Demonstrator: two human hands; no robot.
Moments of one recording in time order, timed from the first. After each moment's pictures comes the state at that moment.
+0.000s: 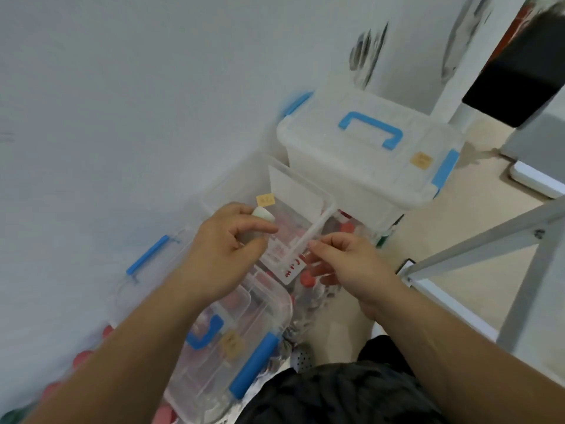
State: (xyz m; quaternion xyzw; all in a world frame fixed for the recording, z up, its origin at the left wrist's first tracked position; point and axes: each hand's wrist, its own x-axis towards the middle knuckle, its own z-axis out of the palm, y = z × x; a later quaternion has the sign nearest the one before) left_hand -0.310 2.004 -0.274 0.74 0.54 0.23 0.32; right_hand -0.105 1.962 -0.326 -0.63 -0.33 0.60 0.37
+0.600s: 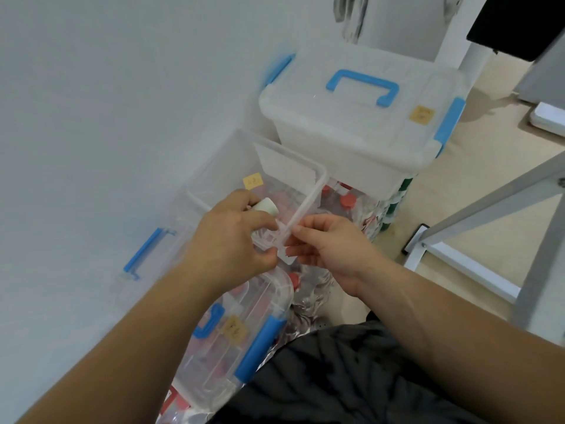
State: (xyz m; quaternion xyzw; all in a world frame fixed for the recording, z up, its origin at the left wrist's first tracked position) left_hand -0.298 2.005 -0.291 0.87 0.48 0.06 0.12; right_hand -0.123 1.965 -0.350 -0.55 -0.26 0.68 0.40
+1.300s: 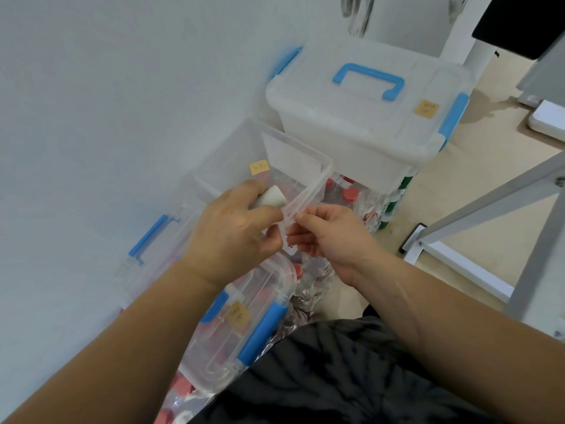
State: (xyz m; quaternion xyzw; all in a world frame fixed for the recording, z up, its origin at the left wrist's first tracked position) left_hand -0.305 2.001 -0.297 0.91 0.38 0.17 0.00; right_hand -0.133 1.962 -0.338 -0.57 -0.26 0.65 0.42
